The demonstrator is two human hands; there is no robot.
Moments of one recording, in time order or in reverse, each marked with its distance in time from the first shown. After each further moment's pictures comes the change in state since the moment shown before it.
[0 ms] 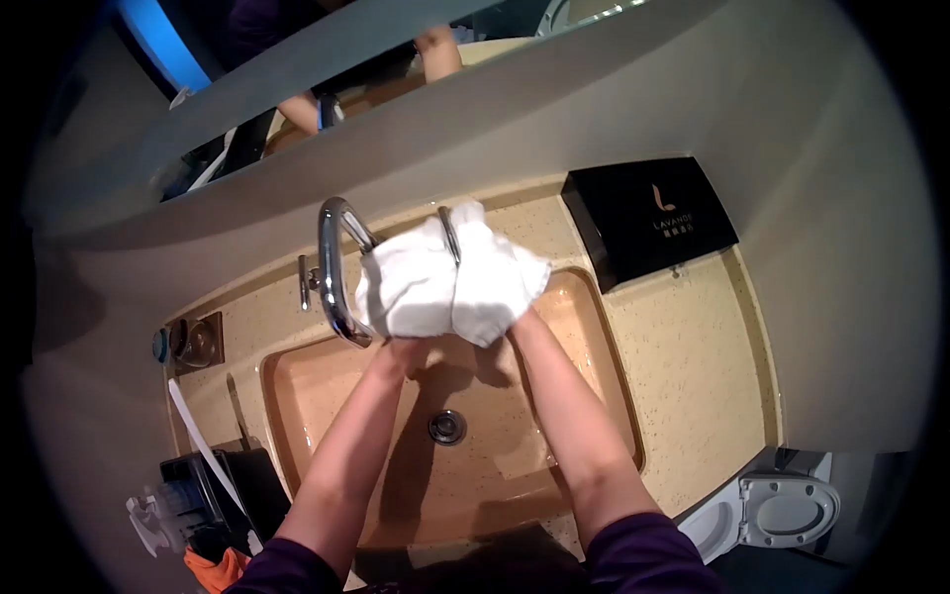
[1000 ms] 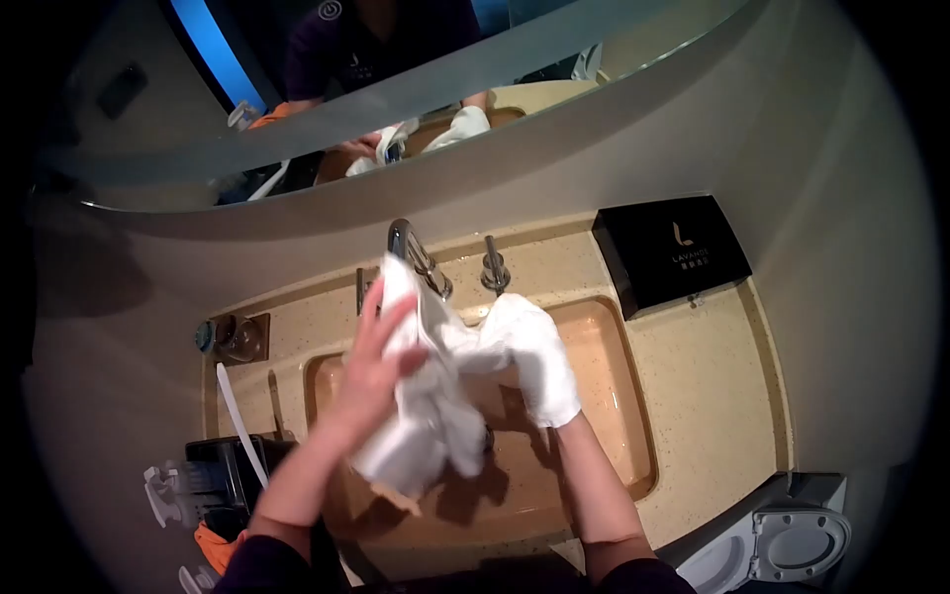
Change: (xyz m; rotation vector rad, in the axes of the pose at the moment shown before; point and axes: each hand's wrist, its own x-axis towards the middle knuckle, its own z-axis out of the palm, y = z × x) left_hand -0.027 0.081 -0.139 0.074 -0.210 0.025; right_hand -0.080 -0.012 -0.017 0.354 -0.227 -0.317
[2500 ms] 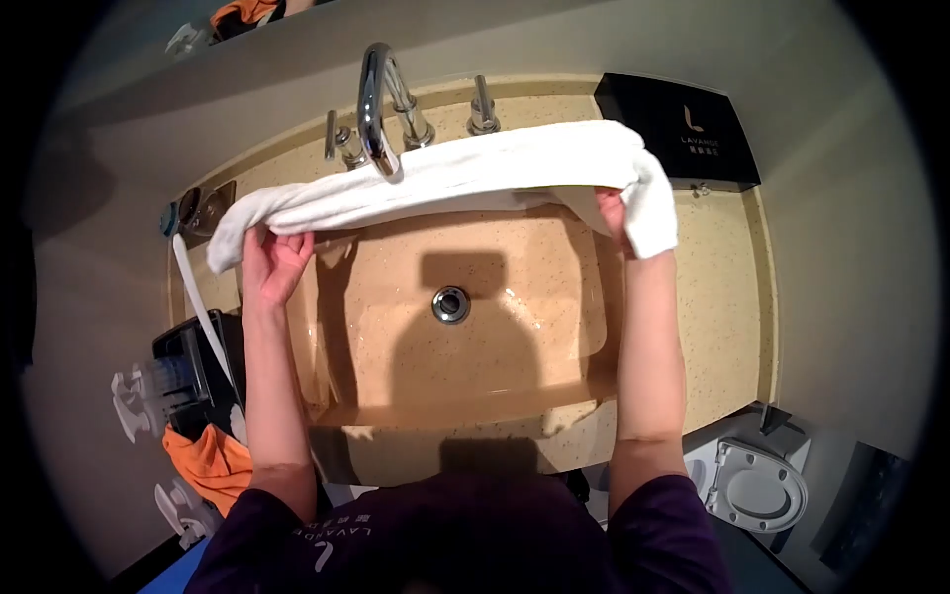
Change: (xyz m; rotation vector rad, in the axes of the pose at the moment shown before) left_hand -0.090 -0.095 -0.018 -1.610 0.721 -1.002; right_hand -0.024 0.027 -0.092 1.111 0.483 0.184
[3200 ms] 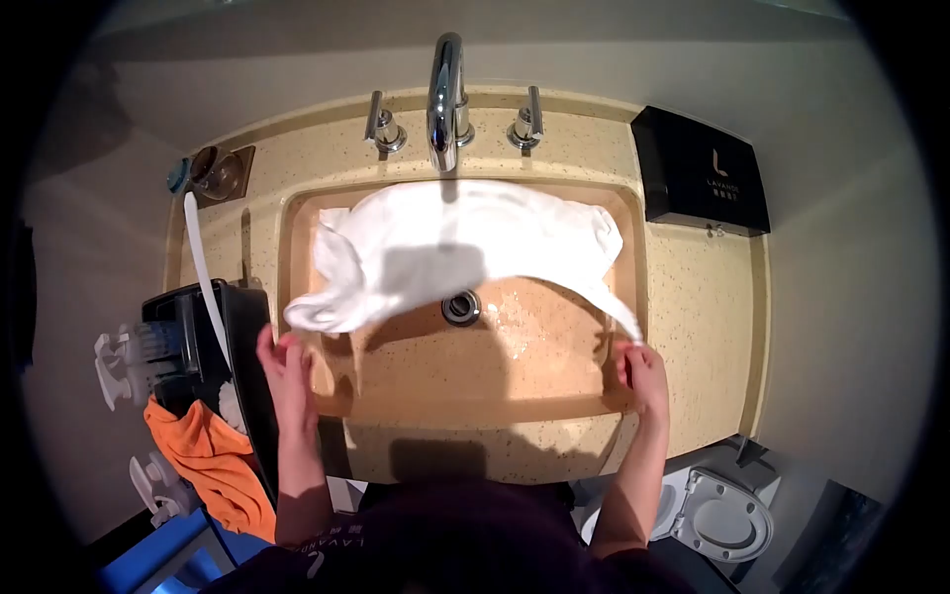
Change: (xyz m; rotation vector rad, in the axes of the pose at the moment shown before) left_hand -0.141 -0.047 -0.057 0.735 0.541 0.412; right_hand -0.147 0.010 -0.101 -1.132 0.363 0.465
